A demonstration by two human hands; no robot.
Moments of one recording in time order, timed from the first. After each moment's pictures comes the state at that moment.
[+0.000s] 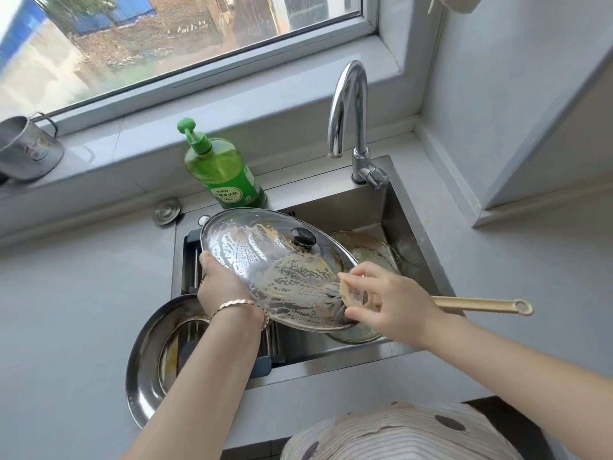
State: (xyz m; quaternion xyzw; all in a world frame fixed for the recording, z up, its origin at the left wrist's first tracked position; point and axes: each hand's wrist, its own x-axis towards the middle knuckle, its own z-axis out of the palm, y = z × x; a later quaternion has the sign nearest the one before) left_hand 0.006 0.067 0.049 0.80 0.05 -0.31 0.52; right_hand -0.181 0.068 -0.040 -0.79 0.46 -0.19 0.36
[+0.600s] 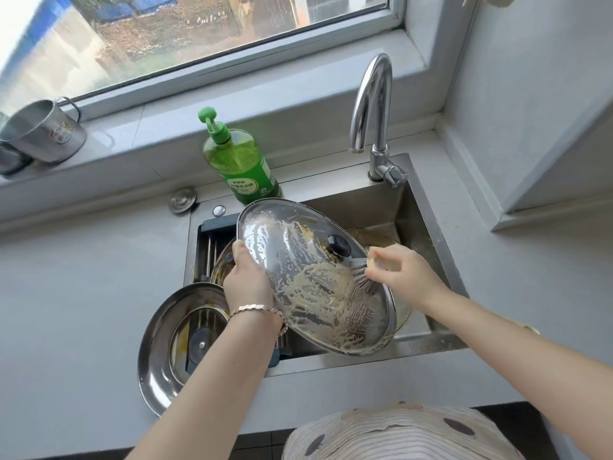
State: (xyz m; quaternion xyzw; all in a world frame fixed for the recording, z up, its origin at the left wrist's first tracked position) left_hand 0.002 0.080 0.047 0.82 -0.06 -0.34 0.46; right_hand -0.176 0.035 -0.048 -0.63 0.56 -0.21 0.50
